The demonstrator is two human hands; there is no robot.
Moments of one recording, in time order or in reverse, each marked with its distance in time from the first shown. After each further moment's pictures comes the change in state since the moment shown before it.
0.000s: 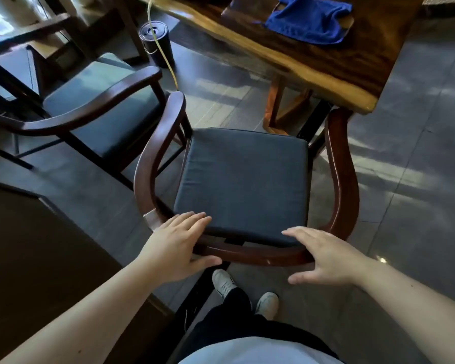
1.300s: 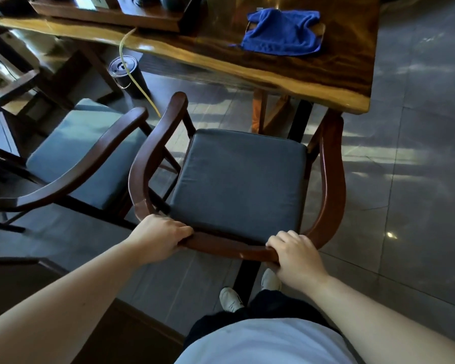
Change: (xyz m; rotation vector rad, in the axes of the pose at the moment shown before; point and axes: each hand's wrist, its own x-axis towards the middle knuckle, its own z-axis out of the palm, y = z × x) left_hand 0.098 -0.163 -0.054 0.330 -0.166 0.377; right_hand 0.123 -0.084 0.036 -0.035 0.503 0.209
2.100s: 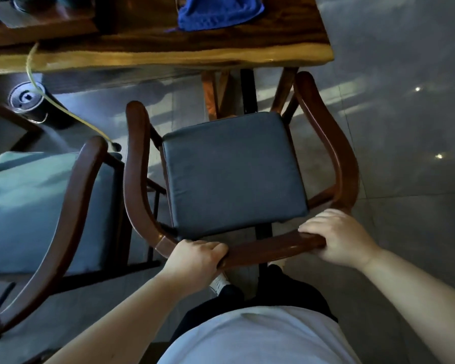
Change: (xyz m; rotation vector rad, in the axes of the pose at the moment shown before) left_hand 0.013 -0.065 0.013 -0.189 0.124 0.442; right_hand 0.011 -0.065 -0.008 0.107 0.181 0.171
